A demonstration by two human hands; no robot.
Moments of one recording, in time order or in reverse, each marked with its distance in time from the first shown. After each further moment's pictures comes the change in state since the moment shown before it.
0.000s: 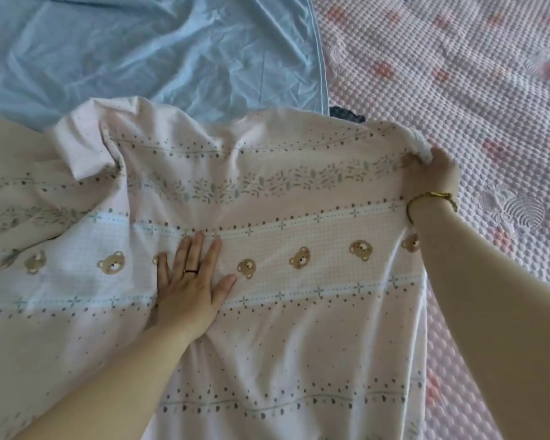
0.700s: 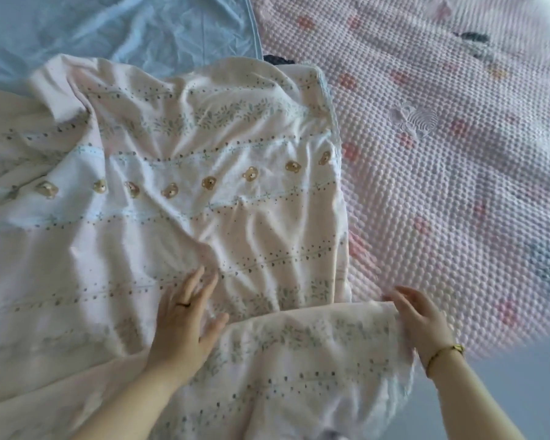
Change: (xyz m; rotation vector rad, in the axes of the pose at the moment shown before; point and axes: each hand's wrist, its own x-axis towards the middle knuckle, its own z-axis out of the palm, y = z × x) left_hand -0.188 0.016 0.052 -0.223 0.071 0.312; right_hand -0.289 0.198 -0.136 0.344 -0.356 0.516
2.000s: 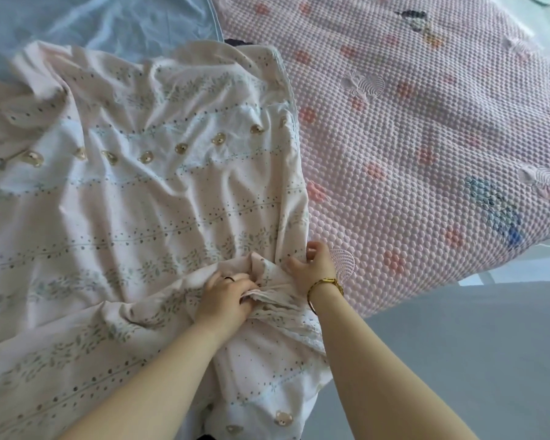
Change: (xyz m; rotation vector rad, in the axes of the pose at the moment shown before) left_hand -0.037 0.086 0.041 -0.025 -0.168 0.028; right_hand -0.045 0.013 0.082 -0.011 -0.097 -0.037
